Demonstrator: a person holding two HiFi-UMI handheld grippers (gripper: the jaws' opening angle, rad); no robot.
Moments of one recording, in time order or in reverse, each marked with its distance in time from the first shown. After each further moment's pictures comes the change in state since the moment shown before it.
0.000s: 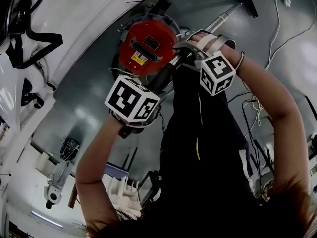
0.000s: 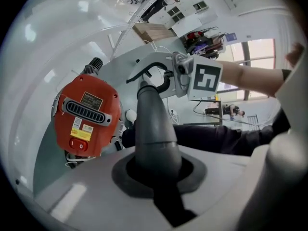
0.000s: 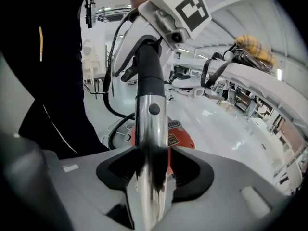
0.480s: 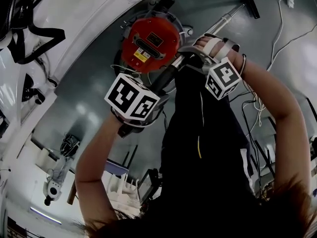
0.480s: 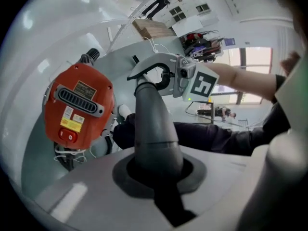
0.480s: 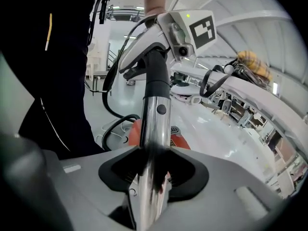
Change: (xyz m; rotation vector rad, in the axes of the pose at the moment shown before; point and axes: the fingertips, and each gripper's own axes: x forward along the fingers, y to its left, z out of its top) left arm 0.004 -0.013 -0.015 -0.031 0.021 -0.111; right arm -0.007 0.010 0.007 -0.050 -0.036 -0.078
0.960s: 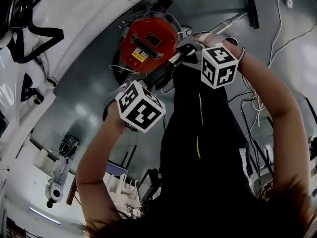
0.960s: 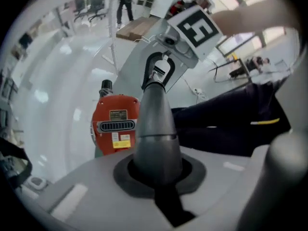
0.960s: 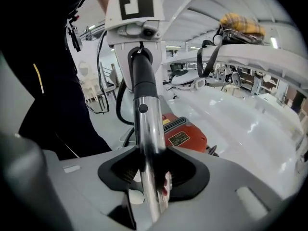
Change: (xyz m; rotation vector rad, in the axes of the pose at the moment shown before) left arm -0.020 0.046 0.005 0.319 0.090 0.538; right arm 0.001 0.001 -0.006 0.256 0.010 0.230
